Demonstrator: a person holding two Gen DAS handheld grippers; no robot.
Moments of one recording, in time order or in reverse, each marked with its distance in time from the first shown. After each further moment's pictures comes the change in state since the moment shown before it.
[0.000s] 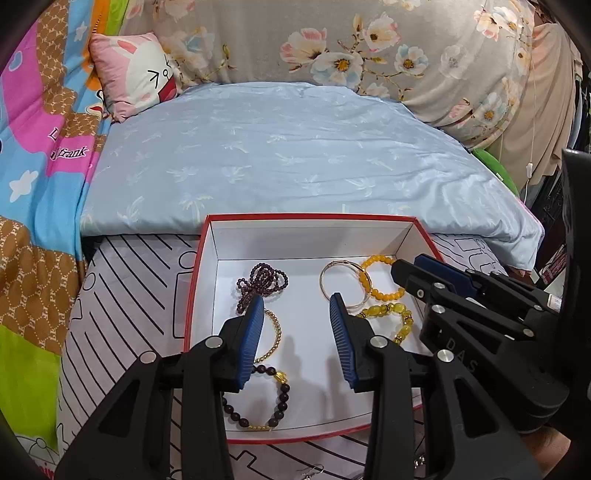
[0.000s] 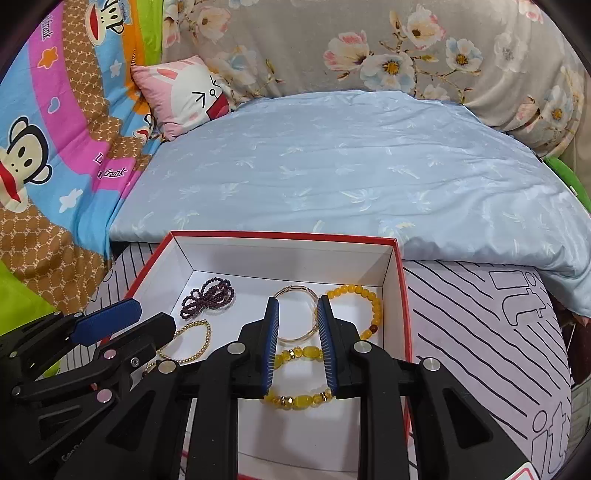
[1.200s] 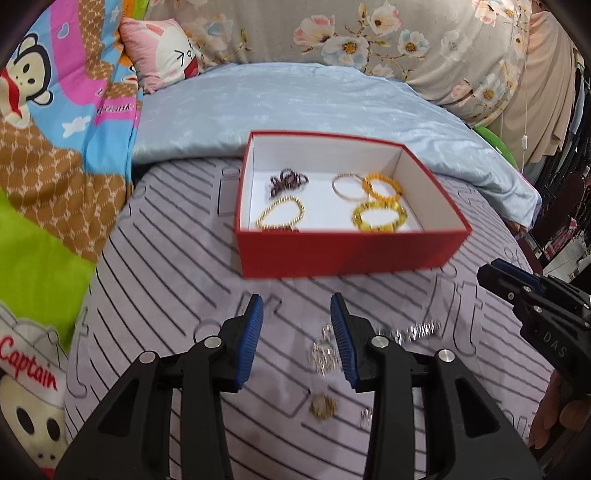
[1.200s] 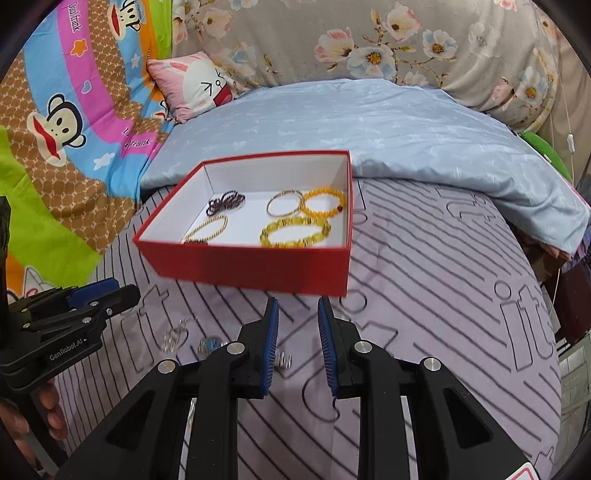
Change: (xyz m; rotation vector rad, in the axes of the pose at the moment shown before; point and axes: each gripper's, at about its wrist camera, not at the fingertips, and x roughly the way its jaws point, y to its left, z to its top) left arm -0.074 0.009 -0.107 -0.014 0.070 0.039; right arm -0.105 -0.016 -0.116 0.011 0.038 -0.004
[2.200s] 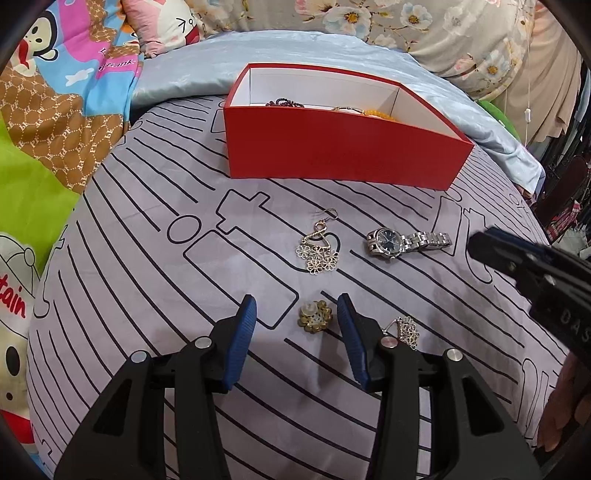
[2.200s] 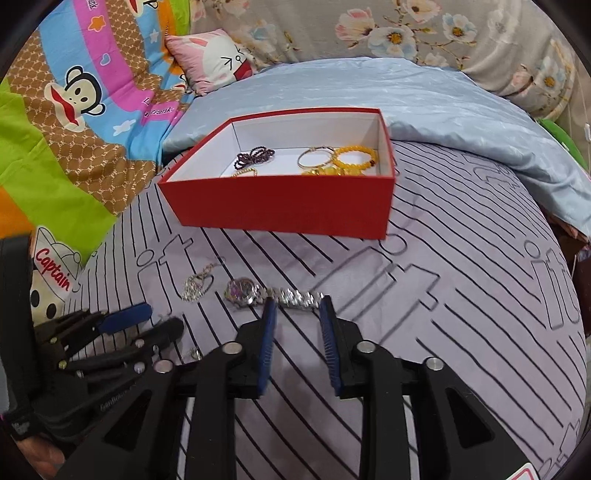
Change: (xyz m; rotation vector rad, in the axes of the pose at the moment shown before) left arm 0.016 -0.009 -0.063 -0.010 0.088 0.008; right arm 0.013 0.022 -0.030 -0.033 0.073 0.074
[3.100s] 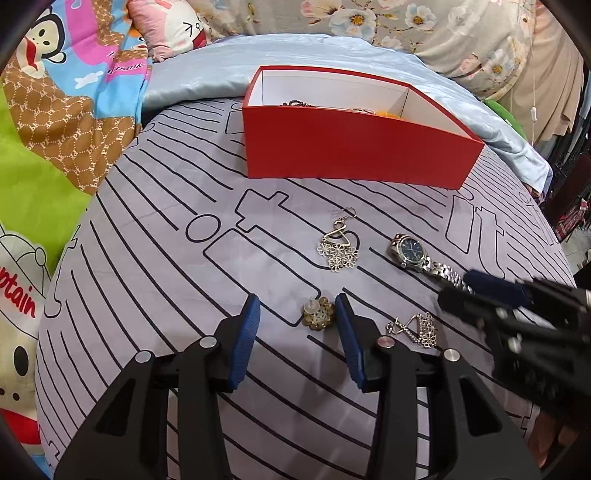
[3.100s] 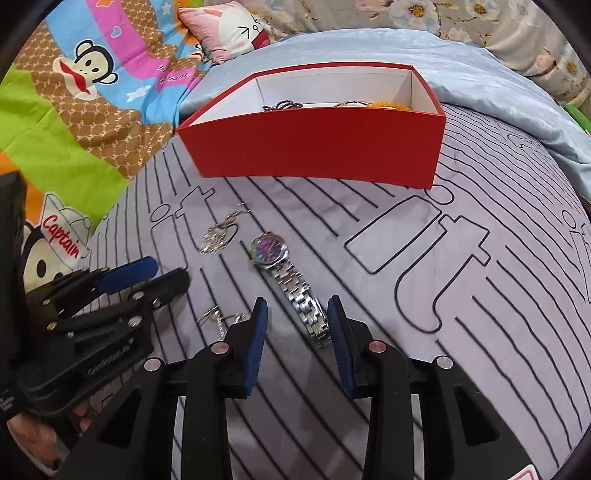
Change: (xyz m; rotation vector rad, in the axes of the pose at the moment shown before) left arm -0.001 0.007 -0.003 0.005 -0.015 0.044; right arm 0.016 0.017 -0.032 -0.016 0.112 0.073
